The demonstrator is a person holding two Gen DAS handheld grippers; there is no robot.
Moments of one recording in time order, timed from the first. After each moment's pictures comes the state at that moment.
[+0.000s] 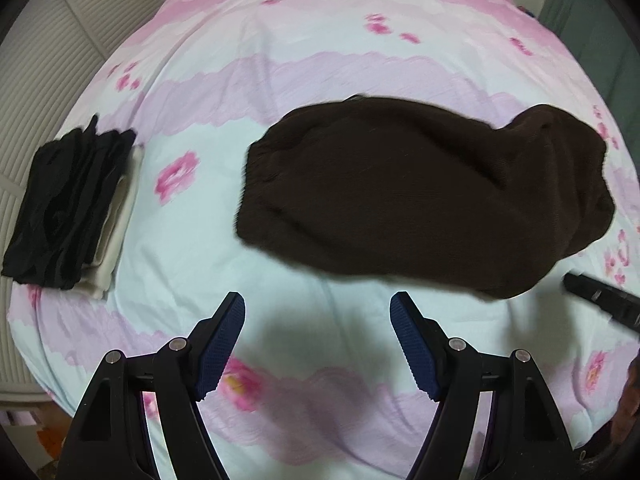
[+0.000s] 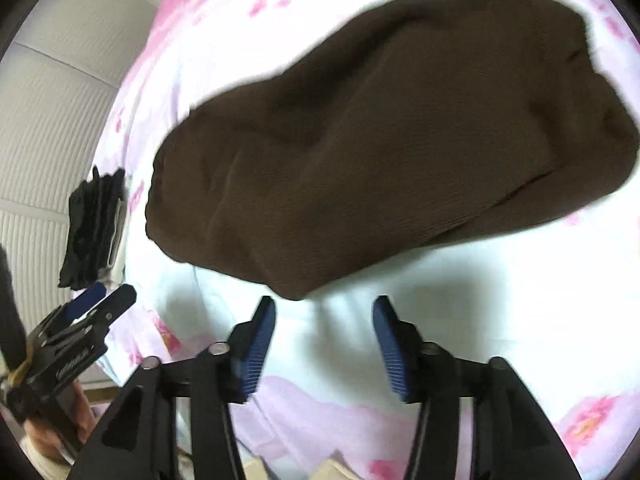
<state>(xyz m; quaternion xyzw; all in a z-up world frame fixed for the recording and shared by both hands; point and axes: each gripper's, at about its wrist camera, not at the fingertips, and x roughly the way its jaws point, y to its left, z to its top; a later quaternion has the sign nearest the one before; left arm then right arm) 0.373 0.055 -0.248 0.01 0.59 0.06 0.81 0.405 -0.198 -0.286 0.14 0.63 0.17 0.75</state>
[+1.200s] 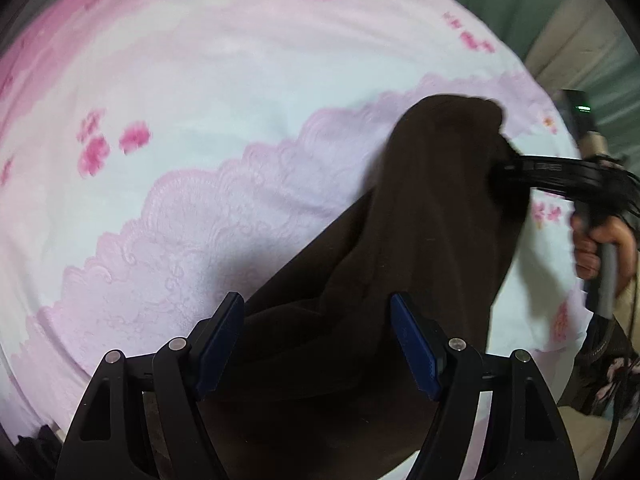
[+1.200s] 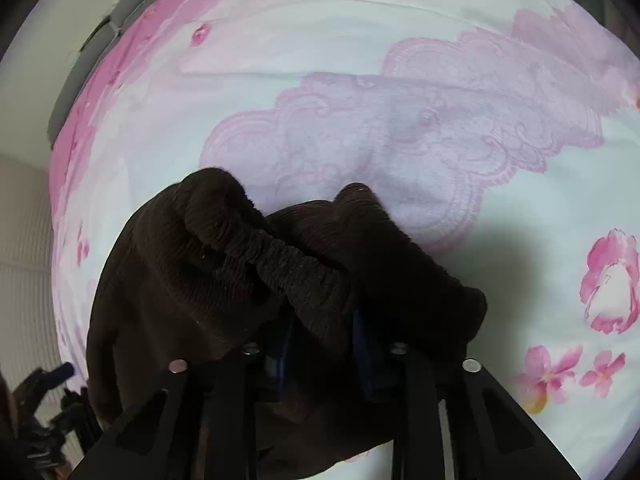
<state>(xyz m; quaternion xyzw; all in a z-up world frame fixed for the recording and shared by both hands) 0.584 -0.079 -0.277 0.15 0.62 -0.26 0.72 0.535 -0.405 -0.346 0.30 0.57 -0.05 0.76</state>
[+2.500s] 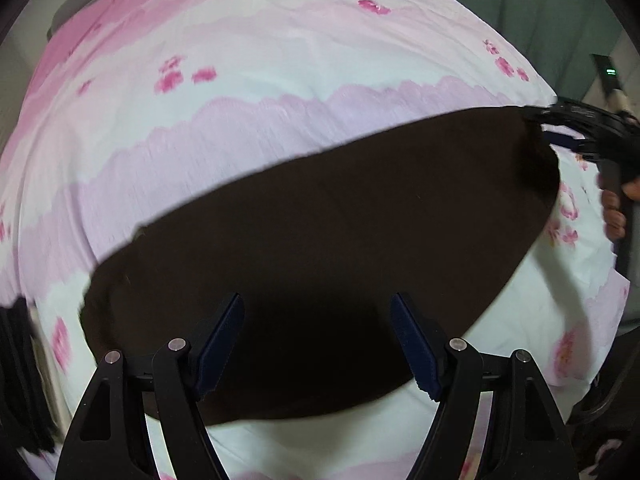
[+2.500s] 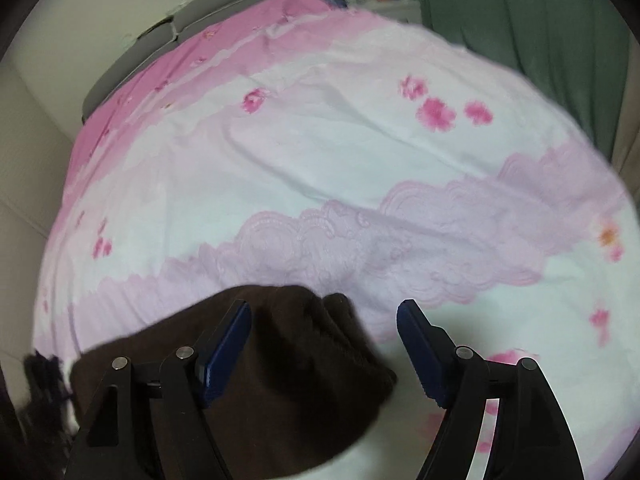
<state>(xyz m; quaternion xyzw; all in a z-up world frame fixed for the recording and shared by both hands) 0.458 -0.079 -0.262 0.09 0.59 -0.13 0.79 0.539 -0.437 -0.272 0.20 0.50 -0.02 0.84</state>
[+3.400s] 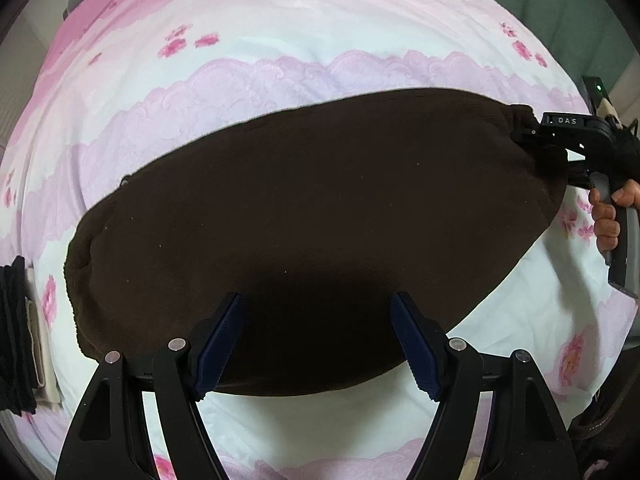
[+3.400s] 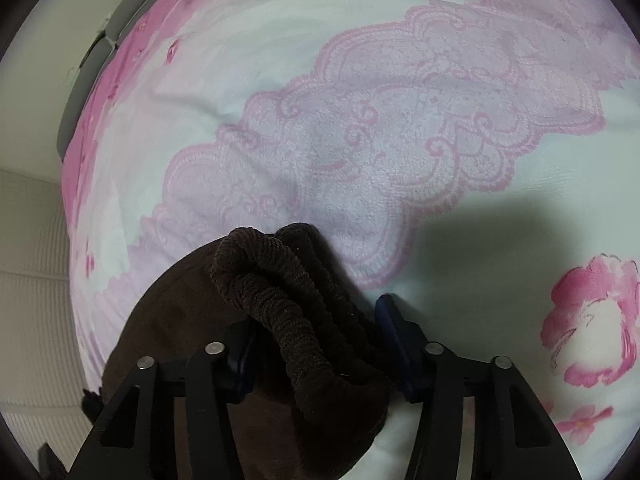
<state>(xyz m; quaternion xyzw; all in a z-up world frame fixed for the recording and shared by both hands) 0.441 -0.101 -0.277 0.09 0.60 -0.09 0.79 0.534 -0.447 -0.369 0.34 0.57 -0.02 0.75</state>
